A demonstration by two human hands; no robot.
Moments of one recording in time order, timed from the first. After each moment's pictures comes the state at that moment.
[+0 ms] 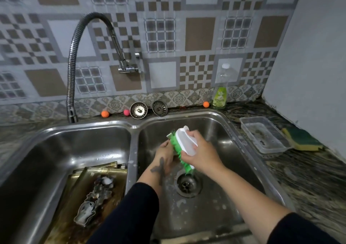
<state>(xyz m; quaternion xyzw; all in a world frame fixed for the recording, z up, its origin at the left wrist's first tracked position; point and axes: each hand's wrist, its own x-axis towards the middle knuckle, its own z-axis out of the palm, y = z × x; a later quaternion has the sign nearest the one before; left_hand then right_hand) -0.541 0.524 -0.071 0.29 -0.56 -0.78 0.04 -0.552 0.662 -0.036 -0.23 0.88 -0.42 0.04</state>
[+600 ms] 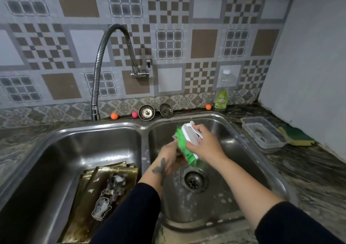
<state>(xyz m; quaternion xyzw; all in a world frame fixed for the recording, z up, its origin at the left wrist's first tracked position) -0.488 0.514 -0.038 0.26 -0.54 -0.80 -0.03 -0.521 0.638 -0.009 -0.19 0.88 -0.44 0.02</state>
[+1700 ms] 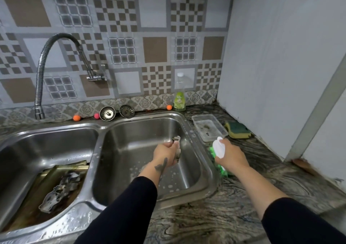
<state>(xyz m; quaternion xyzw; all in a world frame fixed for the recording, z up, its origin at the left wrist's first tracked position) -0.512 0.695 -0.041 0.27 -0.70 -0.67 0.04 -0.558 0.902 -0.031 -0.05 0.97 -0.24 0.05</state>
